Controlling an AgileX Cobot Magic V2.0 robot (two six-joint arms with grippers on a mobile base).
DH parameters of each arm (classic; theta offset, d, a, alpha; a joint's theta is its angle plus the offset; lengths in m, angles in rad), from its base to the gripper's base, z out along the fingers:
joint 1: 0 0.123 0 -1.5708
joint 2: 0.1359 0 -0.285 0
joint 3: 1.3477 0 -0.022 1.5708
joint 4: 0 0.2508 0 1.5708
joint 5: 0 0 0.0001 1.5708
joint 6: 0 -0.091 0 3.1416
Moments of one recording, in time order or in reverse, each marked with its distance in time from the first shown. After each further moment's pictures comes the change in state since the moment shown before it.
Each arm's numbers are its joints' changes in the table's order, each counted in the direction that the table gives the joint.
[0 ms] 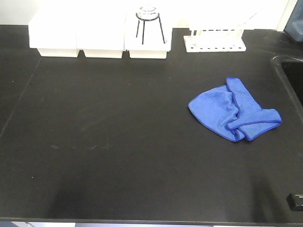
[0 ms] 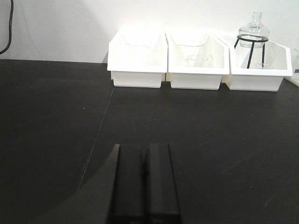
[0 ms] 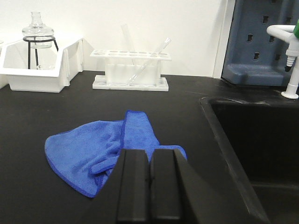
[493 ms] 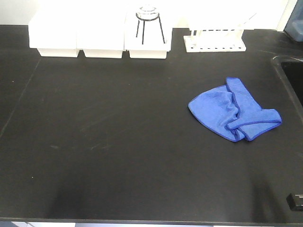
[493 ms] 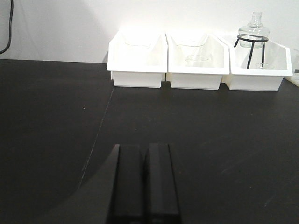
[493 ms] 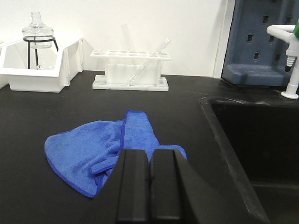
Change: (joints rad) left arm 0.000 0.000 0.000 0.000 0.000 0.000; right arm 0.000 0.000 0.000 0.000 0.000 0.000
